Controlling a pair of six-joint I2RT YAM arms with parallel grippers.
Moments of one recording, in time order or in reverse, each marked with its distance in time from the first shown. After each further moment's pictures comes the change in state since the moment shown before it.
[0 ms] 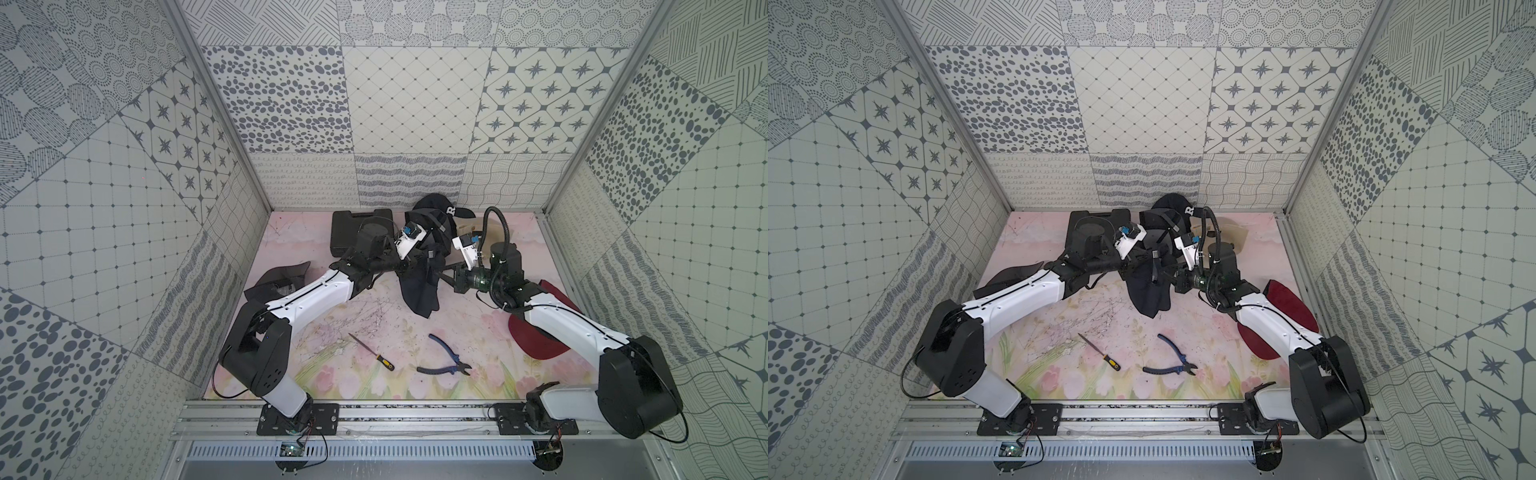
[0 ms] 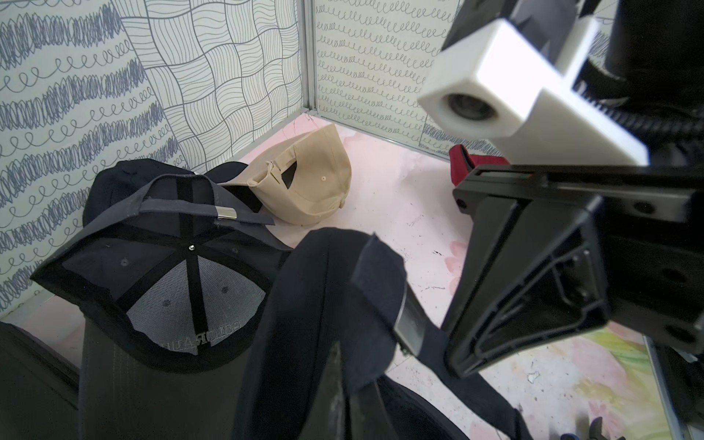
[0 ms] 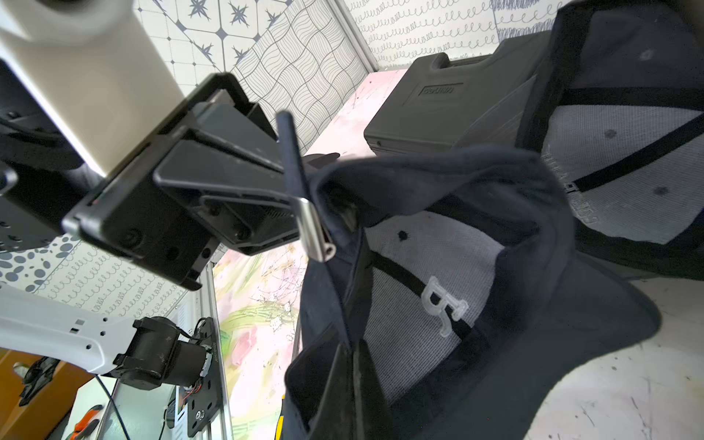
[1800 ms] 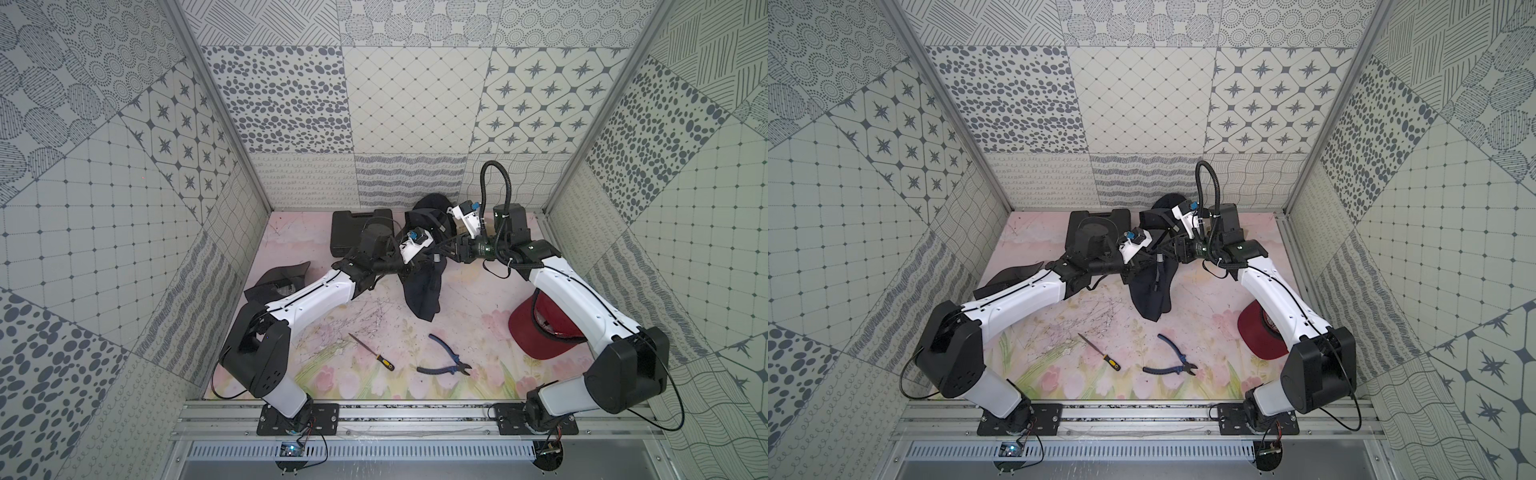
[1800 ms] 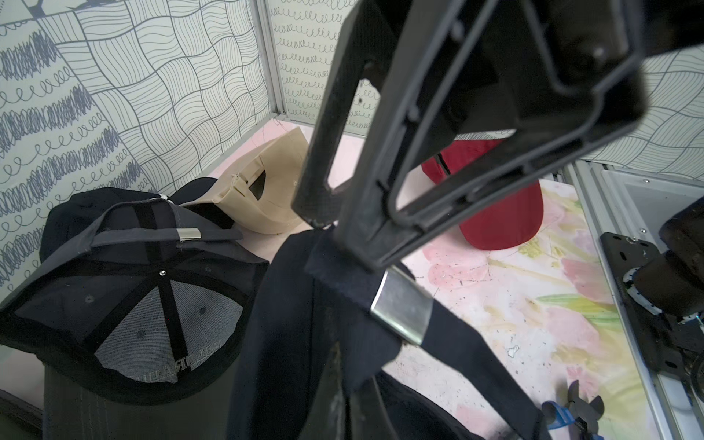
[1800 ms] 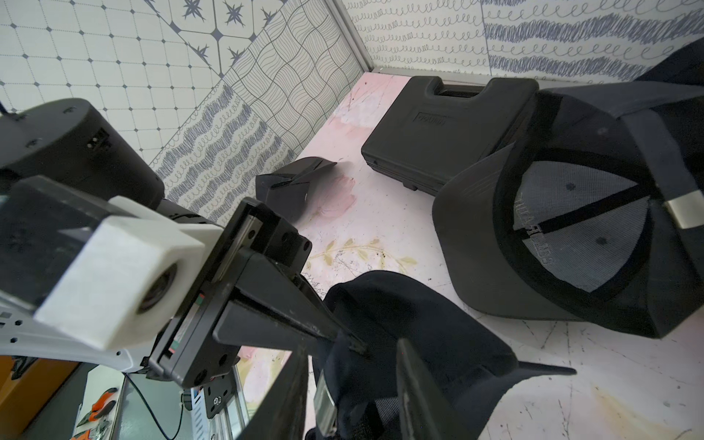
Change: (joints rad) left arm -0.028 0.003 0.032 -0.056 0.062 0.102; right arm -0.045 0.119 0.500 -0.549 -0.037 -0.166
